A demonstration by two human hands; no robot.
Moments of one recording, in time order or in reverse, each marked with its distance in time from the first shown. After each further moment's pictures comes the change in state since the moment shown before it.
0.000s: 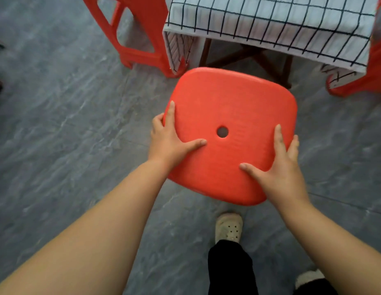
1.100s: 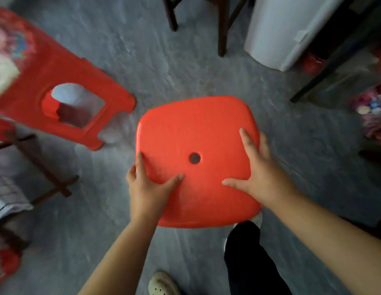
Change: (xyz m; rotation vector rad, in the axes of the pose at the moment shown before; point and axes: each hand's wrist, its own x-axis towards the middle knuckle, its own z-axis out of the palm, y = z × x) left_hand -0.337 0.471 0.433 0.233 -0.445 0.518; right_hand -0.208 0.565 -0.332 0.430 0.416 0.504
